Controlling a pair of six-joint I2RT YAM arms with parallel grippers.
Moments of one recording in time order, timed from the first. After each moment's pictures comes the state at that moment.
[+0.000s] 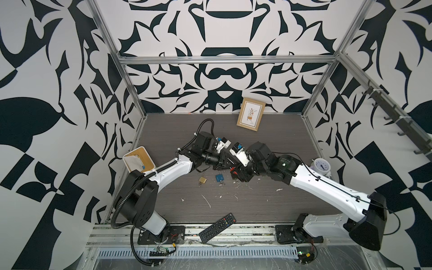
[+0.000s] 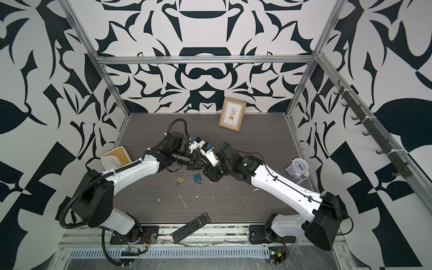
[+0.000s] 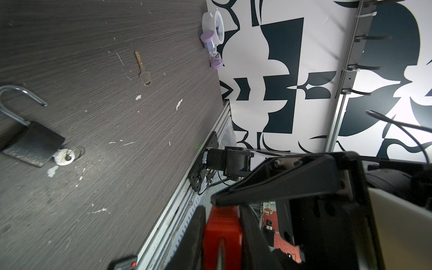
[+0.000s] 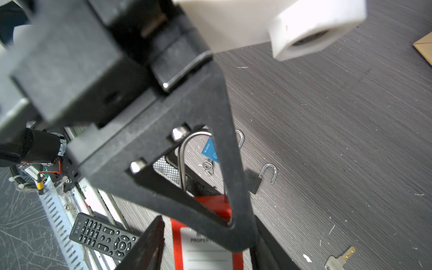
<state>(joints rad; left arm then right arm) -0.62 1.55 1.00 -0.08 1.04 -0.85 0.84 1.27 1.10 -0.66 -0.14 0.13</state>
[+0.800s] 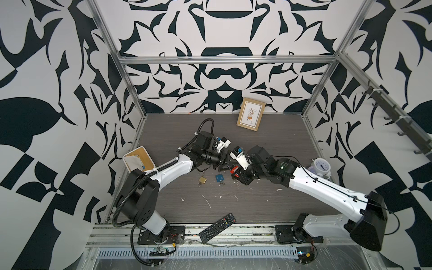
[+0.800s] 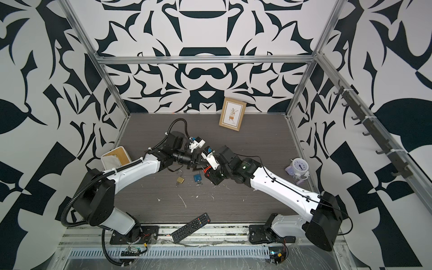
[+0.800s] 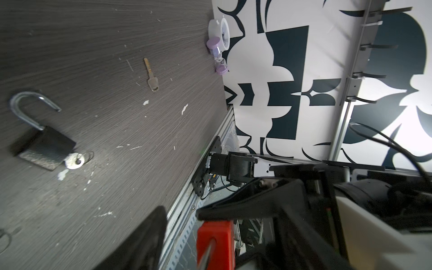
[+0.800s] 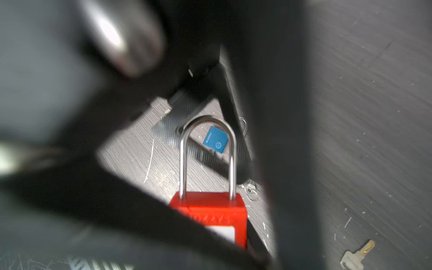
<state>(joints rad) -0.61 1.56 1.03 -0.15 0.96 -0.83 0.84 1.25 1.02 -0.62 -0.13 0.18</state>
